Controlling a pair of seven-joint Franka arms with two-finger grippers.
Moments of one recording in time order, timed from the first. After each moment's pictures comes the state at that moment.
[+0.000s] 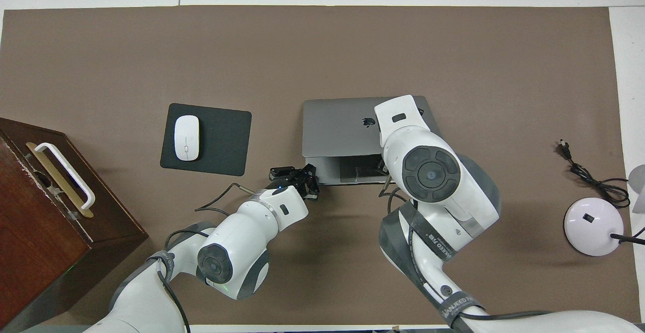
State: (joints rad) left arm -0.32 0.29 -0.41 -2.47 -0.18 3.47 -0.02; right arm 0.29 0.14 0.16 -2.08 -0.36 2.45 -0.39
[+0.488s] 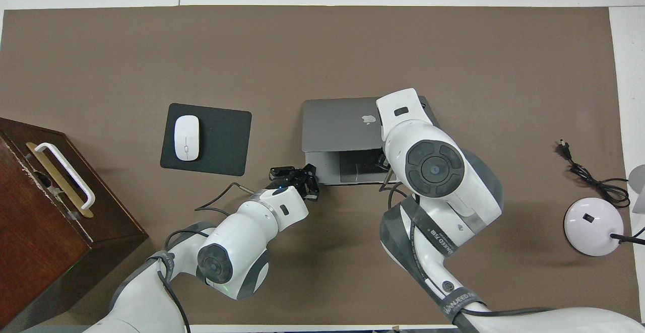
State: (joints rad) left arm -0.32 0.30 -0.41 -2.47 -0.18 3.47 -0.01; right arm 0.29 0.15 0.16 -2.05 -0.36 2.45 -0.39
